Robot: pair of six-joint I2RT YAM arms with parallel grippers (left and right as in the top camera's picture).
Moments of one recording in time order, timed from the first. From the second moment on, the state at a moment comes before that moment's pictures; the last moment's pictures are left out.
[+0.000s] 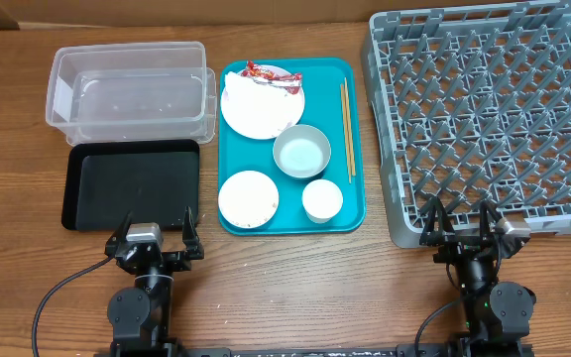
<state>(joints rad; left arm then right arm) 0.03 0.01 0.01 -0.08 -0.01 -0.07 0.01 0.01 0.02 -0.03 -0.04 0.33</state>
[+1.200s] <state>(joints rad) 0.03 0.01 0.01 -0.08 -0.01 -0.07 0.01 0.01 0.02 -0.03 0.01 0.33</state>
